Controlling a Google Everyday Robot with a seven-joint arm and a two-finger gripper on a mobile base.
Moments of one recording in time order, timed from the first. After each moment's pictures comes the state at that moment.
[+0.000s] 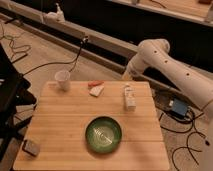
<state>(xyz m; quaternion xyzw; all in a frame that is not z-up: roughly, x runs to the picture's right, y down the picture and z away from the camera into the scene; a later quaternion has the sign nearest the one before) 0.101 -0.046 0.793 -0.23 -0.14 0.26 0.93</state>
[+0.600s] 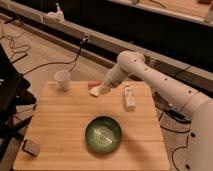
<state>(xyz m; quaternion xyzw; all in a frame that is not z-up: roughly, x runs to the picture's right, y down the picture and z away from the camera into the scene) -0.040 0.032 0.785 -0.34 -0.25 0.17 0.89</state>
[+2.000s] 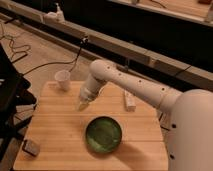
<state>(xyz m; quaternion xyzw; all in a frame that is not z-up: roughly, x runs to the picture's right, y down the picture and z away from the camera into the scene) -0.145 0.108 0.749 -0.42 -0.29 0.02 0.86</state>
